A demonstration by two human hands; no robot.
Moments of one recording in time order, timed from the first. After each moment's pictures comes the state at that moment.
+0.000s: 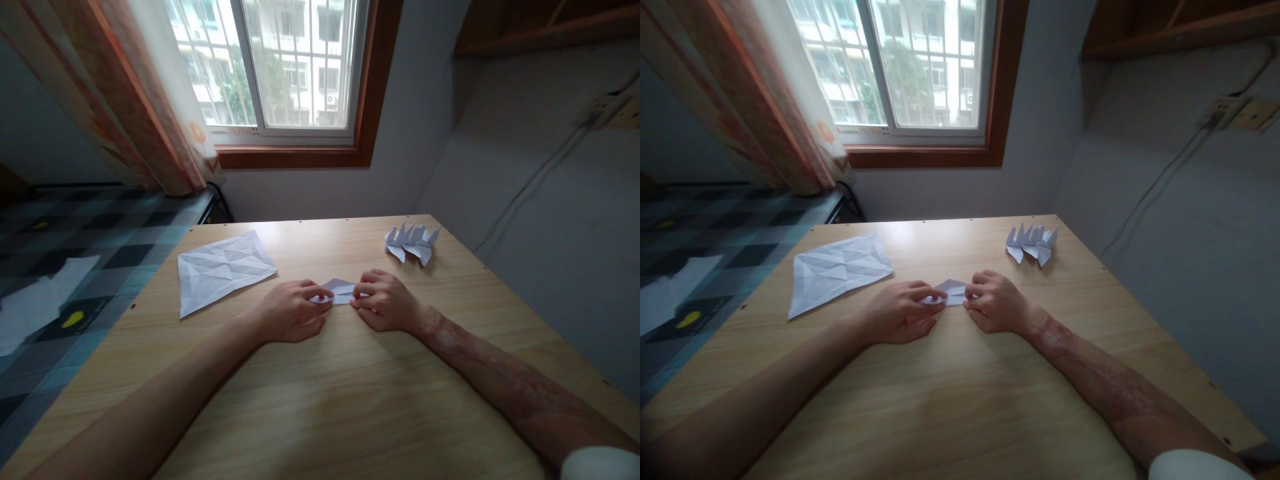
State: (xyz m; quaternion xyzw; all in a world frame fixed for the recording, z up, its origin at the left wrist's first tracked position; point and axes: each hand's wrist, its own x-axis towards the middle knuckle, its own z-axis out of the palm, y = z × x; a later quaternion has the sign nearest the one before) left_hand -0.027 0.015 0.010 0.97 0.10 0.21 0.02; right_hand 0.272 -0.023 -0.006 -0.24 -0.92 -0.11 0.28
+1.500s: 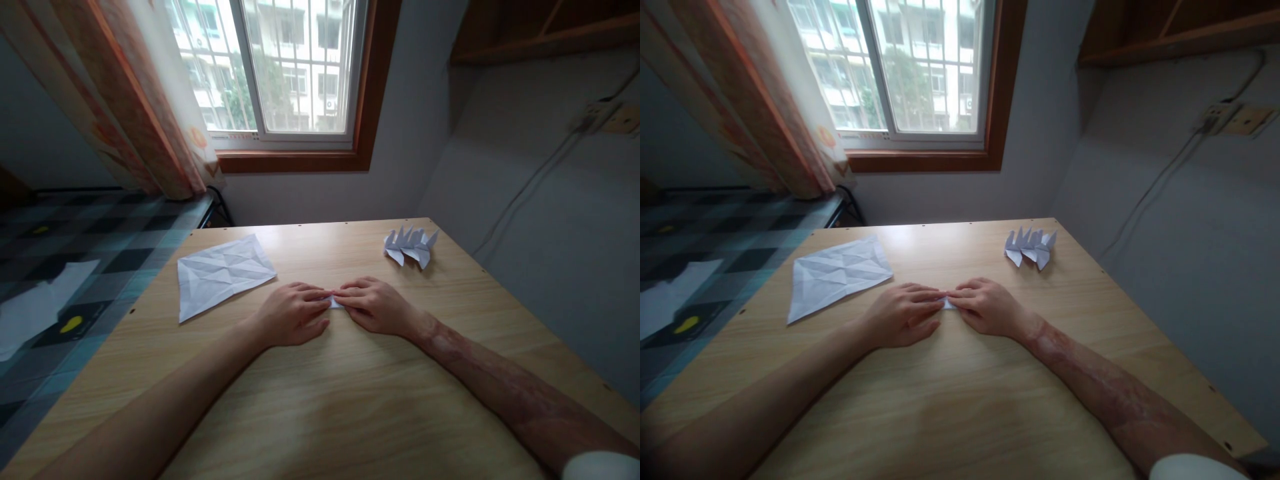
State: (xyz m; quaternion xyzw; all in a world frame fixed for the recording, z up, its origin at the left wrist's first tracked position) left_hand -0.026 0.014 -0.001 0.96 0.14 0.25 0.00; right_hand 0.264 -0.020 -0.018 -0.28 -0.92 0.01 0.28
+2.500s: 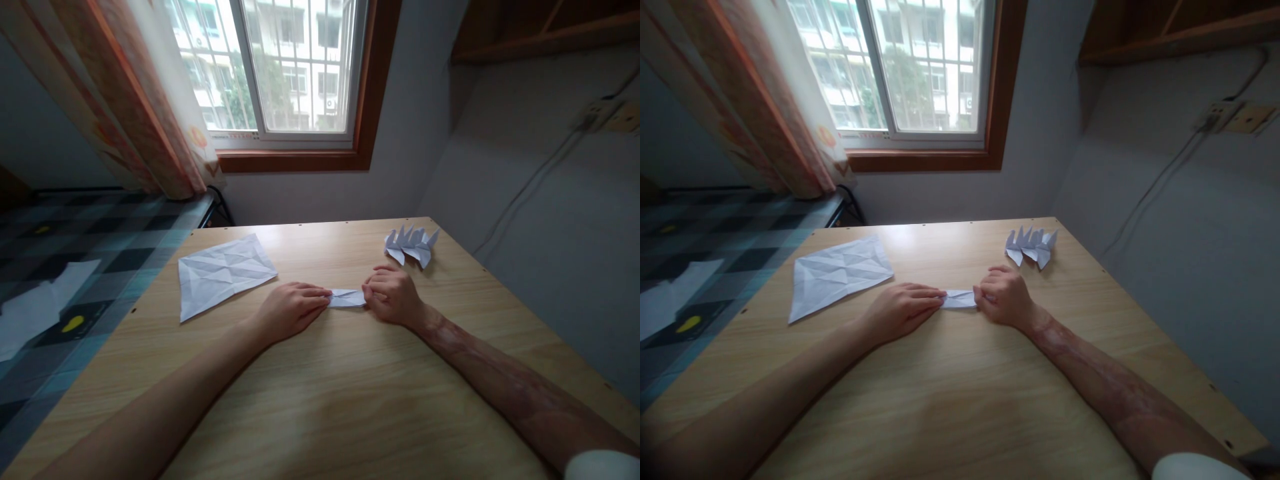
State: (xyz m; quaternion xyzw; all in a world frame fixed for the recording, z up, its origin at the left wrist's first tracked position) left_hand -0.028 0.021 -0.006 0.95 0.16 0.25 0.02; right_hand 0.283 -0.019 -0.015 -0.37 -0.85 -0.07 0.37
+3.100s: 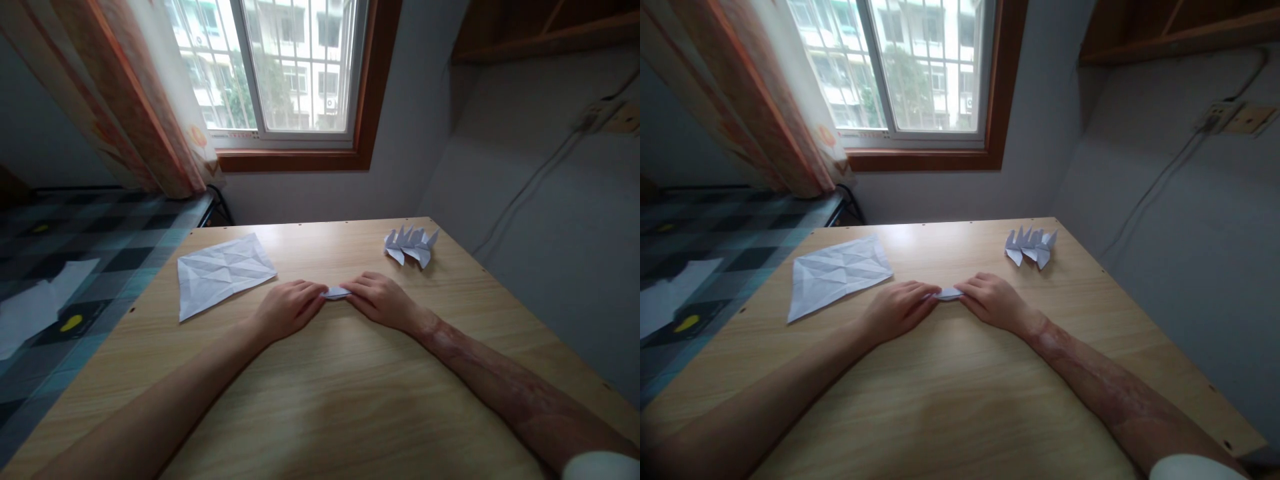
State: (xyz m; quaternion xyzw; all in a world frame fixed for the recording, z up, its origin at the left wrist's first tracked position) left_hand -0.025 0.014 -0.002 0.93 0.23 0.27 0.04; right_hand 0.272 -0.015 -0.020 -0.33 -0.90 0.01 0.30
